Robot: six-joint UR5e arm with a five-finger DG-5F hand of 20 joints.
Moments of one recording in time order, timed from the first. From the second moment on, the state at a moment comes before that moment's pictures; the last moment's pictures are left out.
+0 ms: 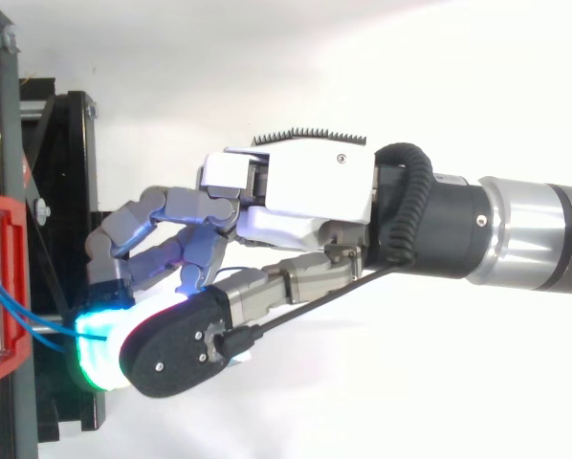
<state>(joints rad) 0.15 -2.36 -1.15 -2.68 -1.33 0.08</state>
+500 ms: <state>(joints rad) 0.15 -2.36 -1.15 -2.68 -1.33 0.08</state>
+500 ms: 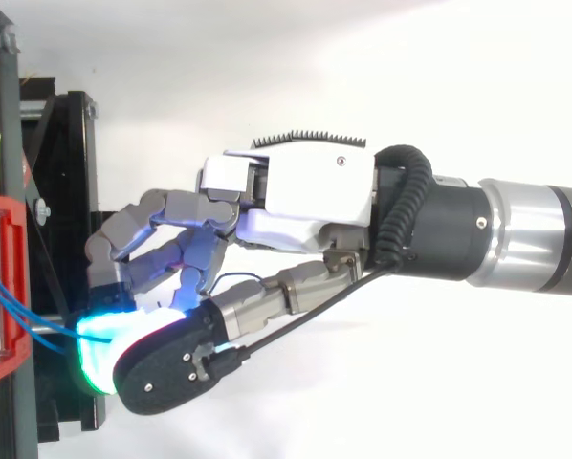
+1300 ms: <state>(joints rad) 0.15 -2.36 -1.15 -2.68 -1.33 0.08</state>
